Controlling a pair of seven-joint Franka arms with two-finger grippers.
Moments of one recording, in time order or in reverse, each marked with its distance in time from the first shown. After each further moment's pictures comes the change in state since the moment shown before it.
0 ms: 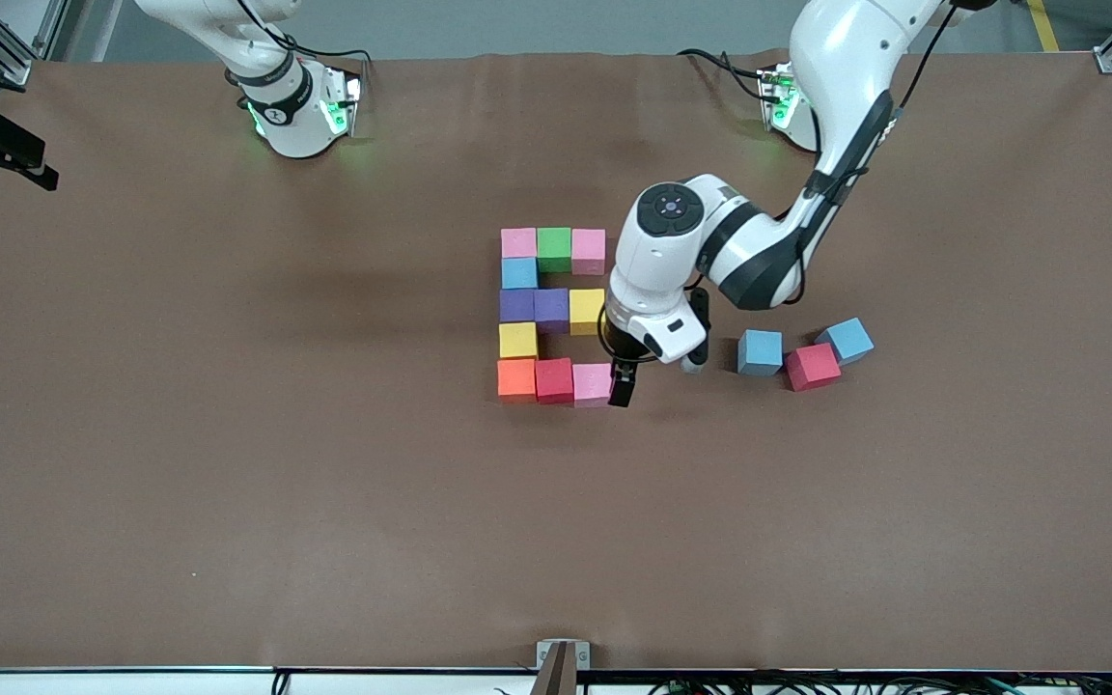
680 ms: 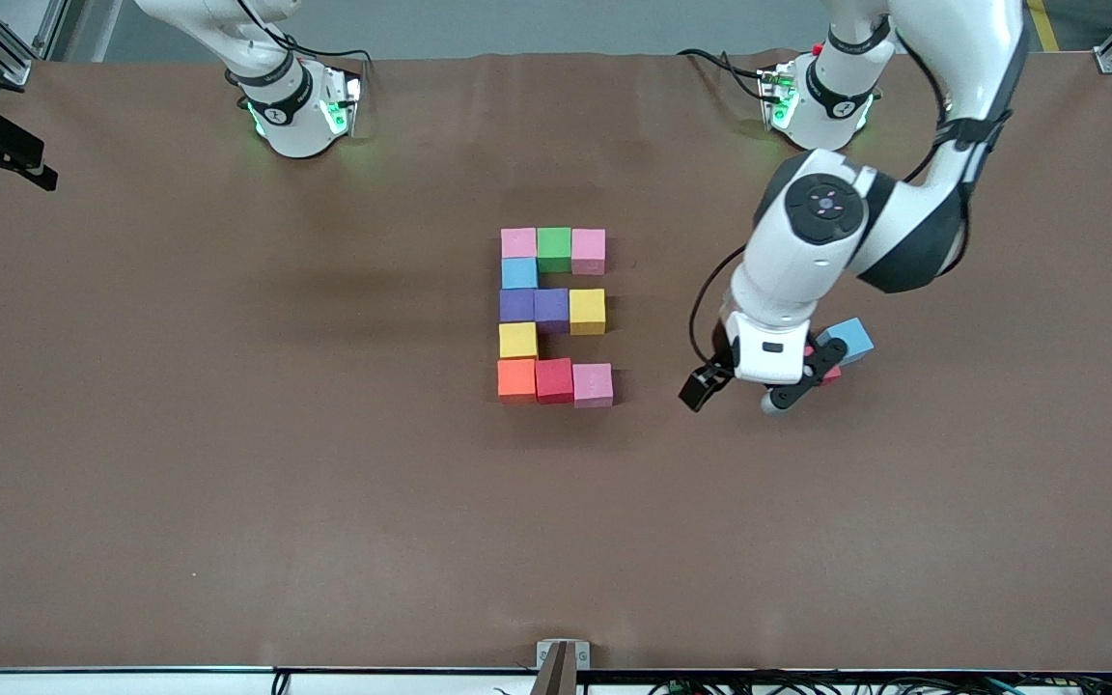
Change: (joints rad) left arm 0.194 -0.181 -0.002 -0.001 -0.164 -0.254 1.094; right arm 0.000 0.000 -0.002 0.000 0.008 0.002 0.001
